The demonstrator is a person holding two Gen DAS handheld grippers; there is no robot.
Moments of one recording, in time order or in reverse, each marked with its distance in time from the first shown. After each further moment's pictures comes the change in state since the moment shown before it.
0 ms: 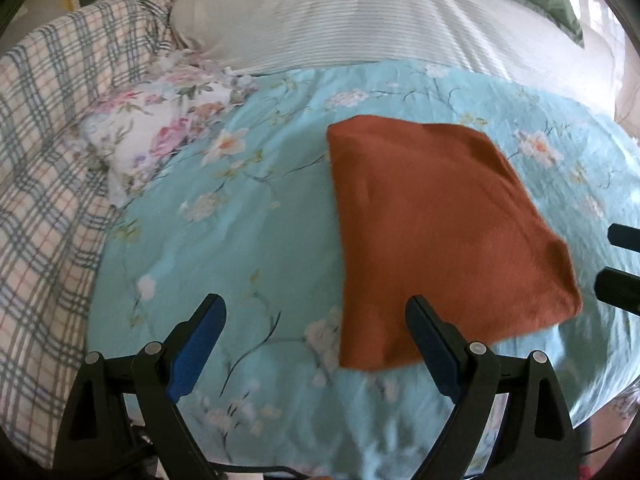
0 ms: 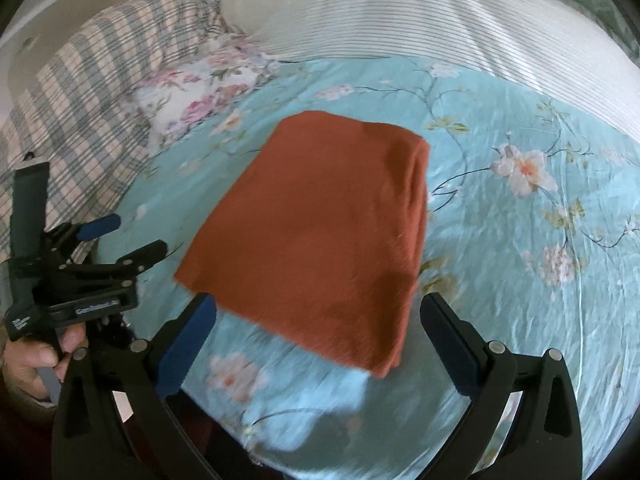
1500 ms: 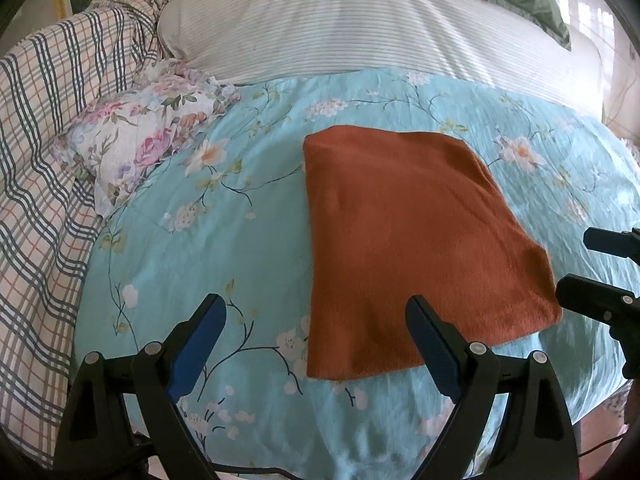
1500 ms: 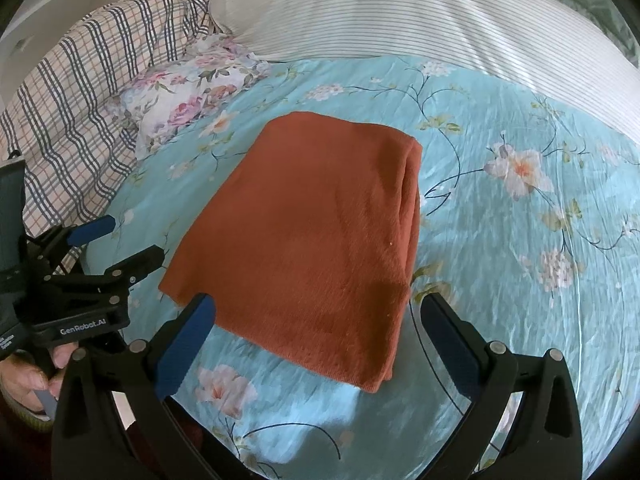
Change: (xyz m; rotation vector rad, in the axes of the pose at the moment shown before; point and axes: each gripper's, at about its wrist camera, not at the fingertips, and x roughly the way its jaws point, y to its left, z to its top) left arm -0.003 -0.016 0.005 0.017 -0.027 -0.057; right arm 0.016 -0.012 0.012 0.024 -0.003 -0.039
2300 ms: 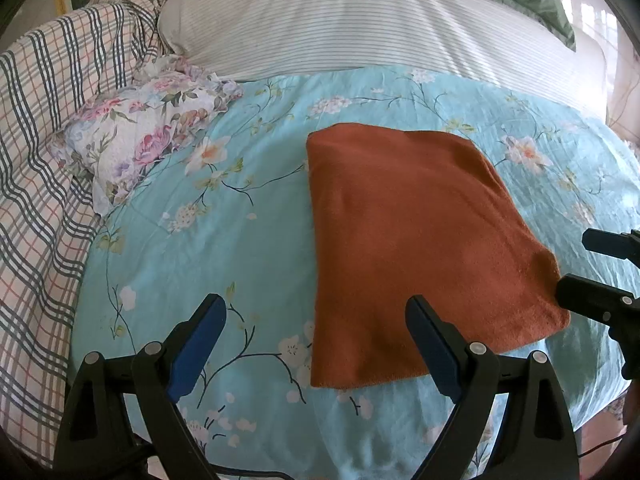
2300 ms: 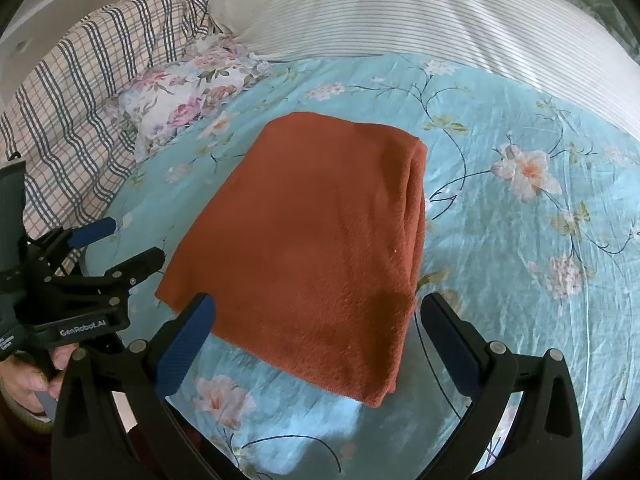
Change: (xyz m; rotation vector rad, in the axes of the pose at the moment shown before) left arm 0.009 0.006 0.006 -0.007 0.007 -0.001; right arm 0.012 -0.005 0.005 0.002 0.002 0.012
